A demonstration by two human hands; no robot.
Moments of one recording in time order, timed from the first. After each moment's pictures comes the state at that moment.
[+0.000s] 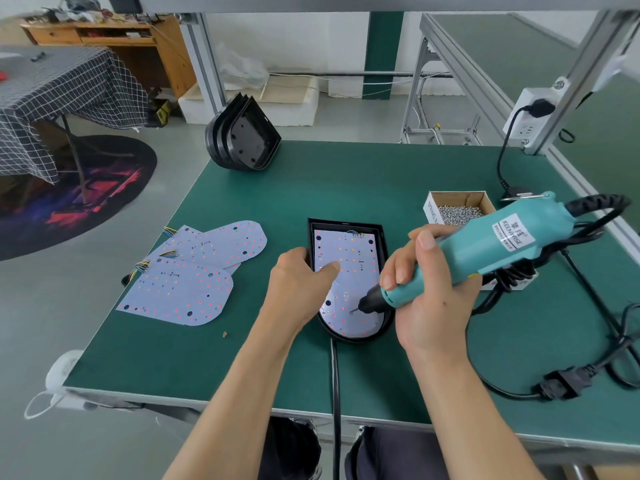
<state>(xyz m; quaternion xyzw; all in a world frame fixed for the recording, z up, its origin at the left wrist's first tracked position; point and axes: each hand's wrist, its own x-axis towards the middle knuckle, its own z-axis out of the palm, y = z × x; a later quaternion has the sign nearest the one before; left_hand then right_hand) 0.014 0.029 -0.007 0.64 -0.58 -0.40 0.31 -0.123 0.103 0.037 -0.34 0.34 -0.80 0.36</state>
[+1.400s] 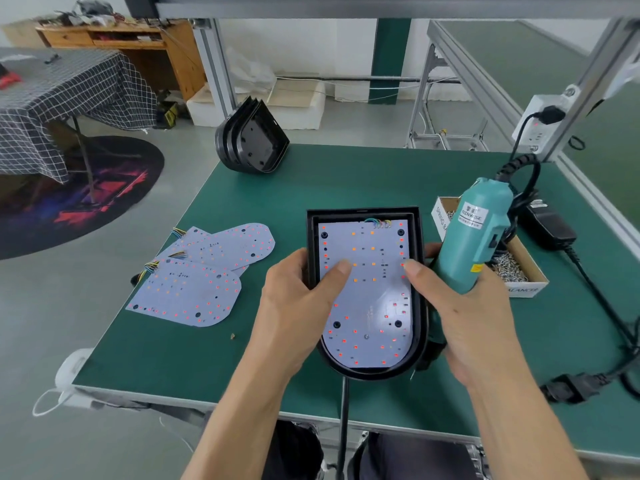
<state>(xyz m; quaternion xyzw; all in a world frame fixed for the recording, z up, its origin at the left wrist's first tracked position) 0.029 0.084 0.037 0.52 -0.54 -0.48 0.46 -0.154 0.125 0.038 -0.37 0.53 -0.65 0.40</state>
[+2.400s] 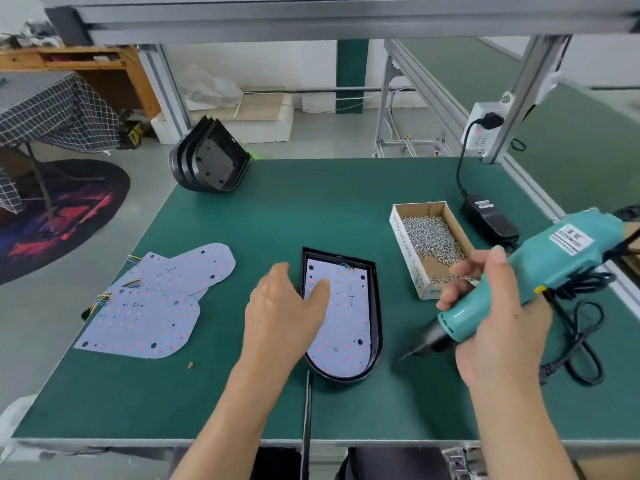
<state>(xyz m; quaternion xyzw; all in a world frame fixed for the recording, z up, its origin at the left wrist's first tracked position) -0.011 0.065 0.026 0.67 -0.64 -0.28 0.23 -0.204 0.145 0.046 -0.20 0.48 -0.80 0.29</state>
